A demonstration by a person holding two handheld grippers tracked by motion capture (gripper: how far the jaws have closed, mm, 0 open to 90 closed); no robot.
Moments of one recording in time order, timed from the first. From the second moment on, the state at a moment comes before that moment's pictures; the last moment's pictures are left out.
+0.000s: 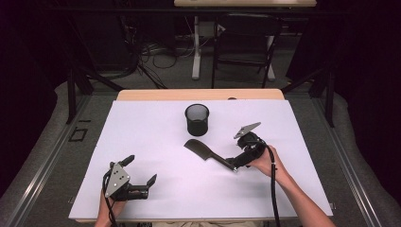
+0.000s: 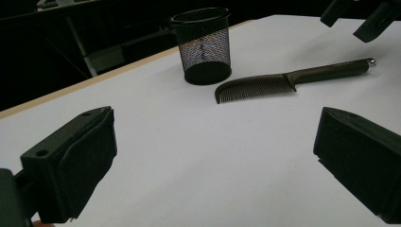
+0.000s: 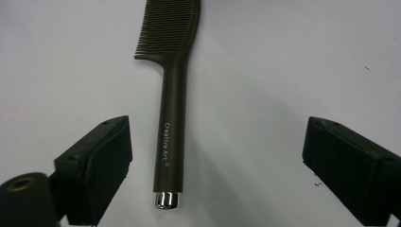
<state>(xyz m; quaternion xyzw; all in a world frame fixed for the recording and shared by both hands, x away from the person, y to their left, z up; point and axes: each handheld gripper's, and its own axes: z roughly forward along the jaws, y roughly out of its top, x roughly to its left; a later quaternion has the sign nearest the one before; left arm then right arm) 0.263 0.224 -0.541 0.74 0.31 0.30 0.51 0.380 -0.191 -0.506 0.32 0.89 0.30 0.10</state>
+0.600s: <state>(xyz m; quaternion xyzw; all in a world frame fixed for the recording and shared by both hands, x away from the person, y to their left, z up) 0.263 0.224 -0.541 0.74 0.31 0.30 0.51 0.380 -0.177 -0.502 0.30 0.90 0.31 0.10</state>
